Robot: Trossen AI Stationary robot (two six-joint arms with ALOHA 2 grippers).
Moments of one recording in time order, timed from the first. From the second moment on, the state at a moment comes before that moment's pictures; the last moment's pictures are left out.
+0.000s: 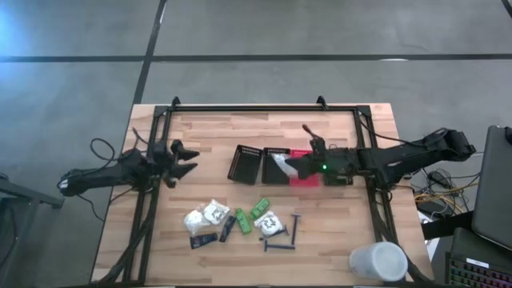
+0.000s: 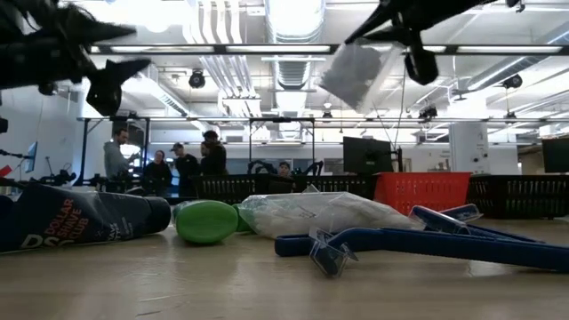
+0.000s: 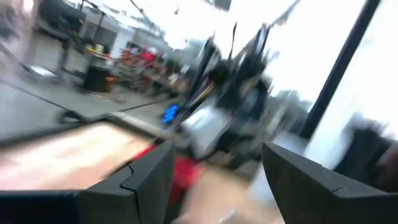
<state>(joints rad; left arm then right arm) 0.11 0.02 0.01 0.23 -0.01 -0.49 0.12 1.15 0.77 0.03 0.36 1.13</state>
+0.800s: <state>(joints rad) 0.10 0.06 0.03 0.36 -0.37 -0.75 0.01 1.31 0.76 0.46 0.28 1.30</state>
